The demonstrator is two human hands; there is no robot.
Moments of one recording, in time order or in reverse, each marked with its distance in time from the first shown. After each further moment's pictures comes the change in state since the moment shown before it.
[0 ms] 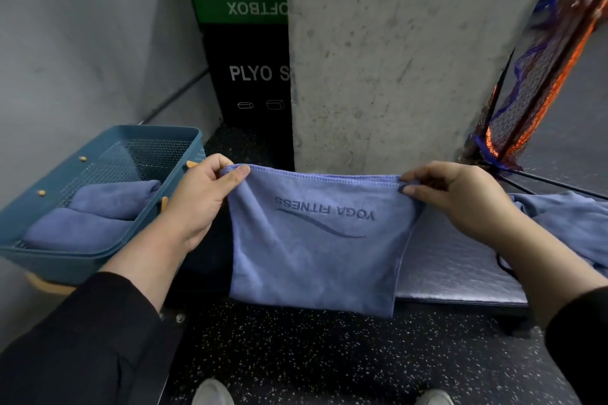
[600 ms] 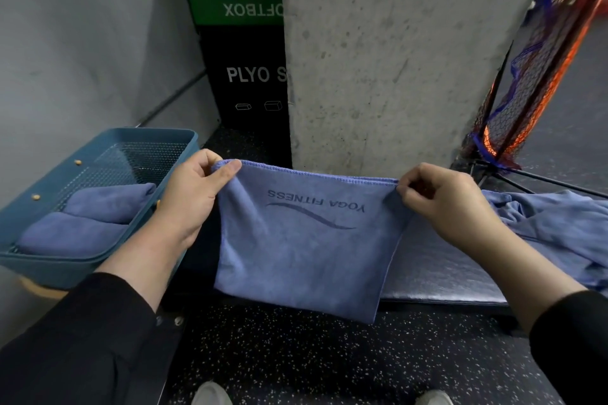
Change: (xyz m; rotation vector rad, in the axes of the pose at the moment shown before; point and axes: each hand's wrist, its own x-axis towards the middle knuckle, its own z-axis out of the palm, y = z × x) left_hand 0.004 0.007 -0.001 0.113 0.111 0.088; right_hand -0.006 -0.004 0.014 -0.018 0.100 -0.057
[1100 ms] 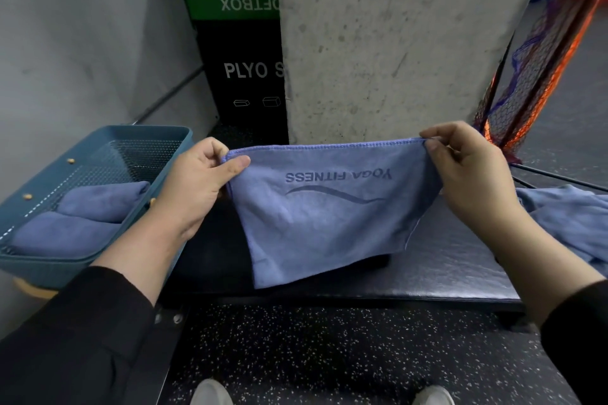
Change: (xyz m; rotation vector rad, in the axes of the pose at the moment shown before) left_hand 0.001 0.014 0.014 -0.003 -0.048 -0.026; right_hand 0.015 -0.007 -0.016 0.113 0.287 0.044
